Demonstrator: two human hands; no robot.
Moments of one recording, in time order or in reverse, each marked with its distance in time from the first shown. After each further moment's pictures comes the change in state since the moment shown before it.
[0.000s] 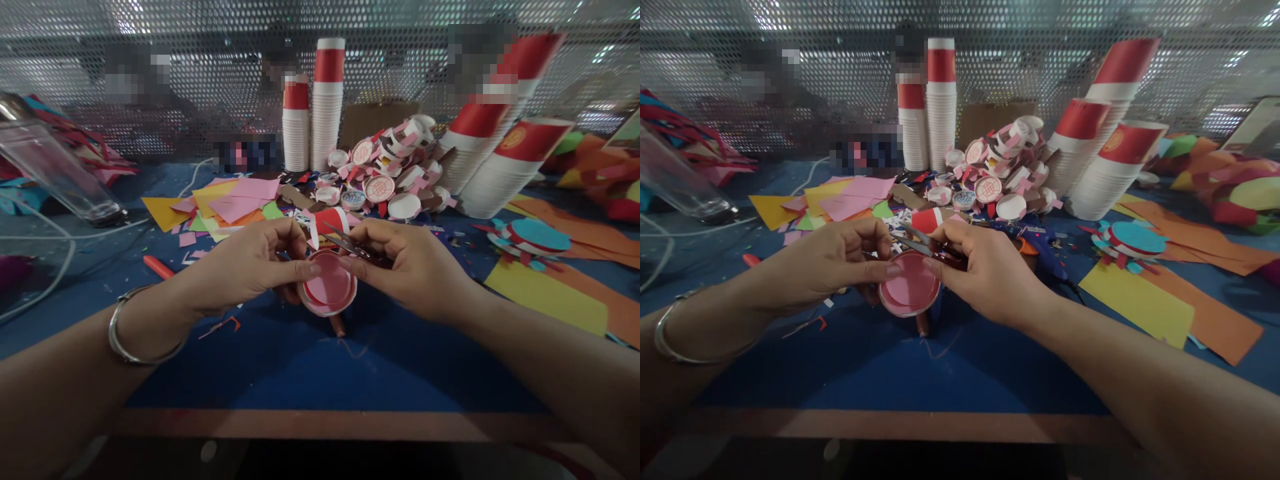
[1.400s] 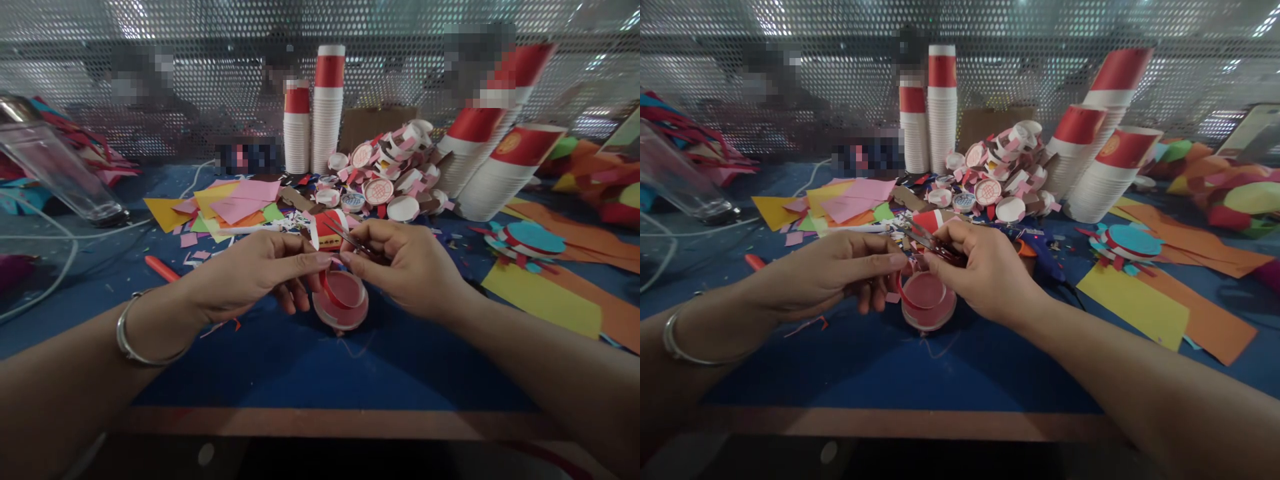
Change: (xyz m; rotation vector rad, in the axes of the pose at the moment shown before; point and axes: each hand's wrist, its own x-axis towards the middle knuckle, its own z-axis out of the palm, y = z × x) left_hand -0.003 0.003 0.010 -0.165 -0.084 -0.081; right_hand 0.003 -0.002 0.007 0.161 0.073 -0.009
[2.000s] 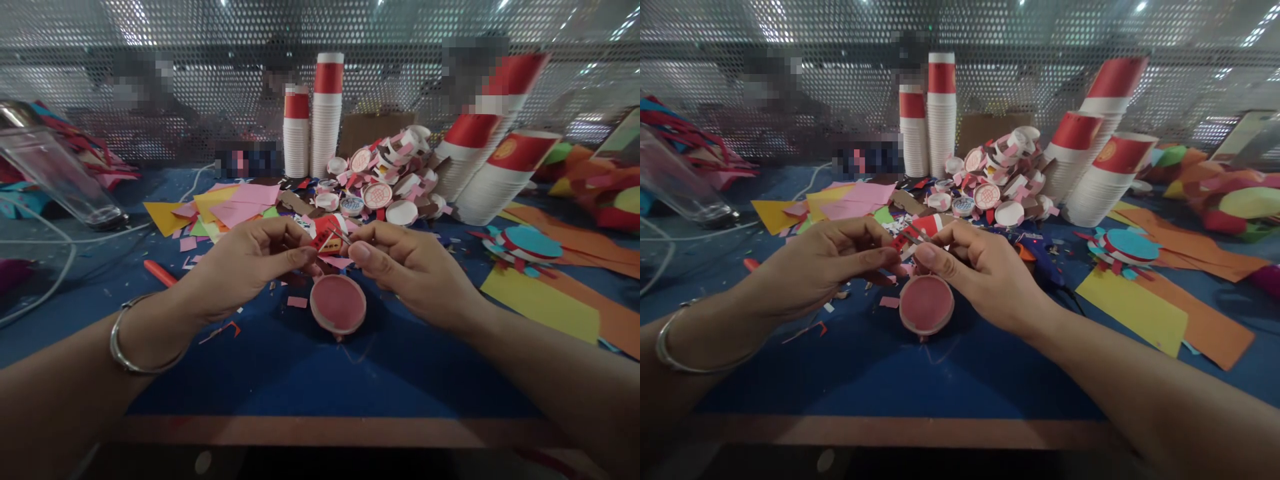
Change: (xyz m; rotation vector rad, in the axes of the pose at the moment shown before) left_hand 0.003 -0.004 -0.007 0.031 0.185 0.260; right_hand -0.006 -0.012 -0.006 0.235 -0.045 0.076
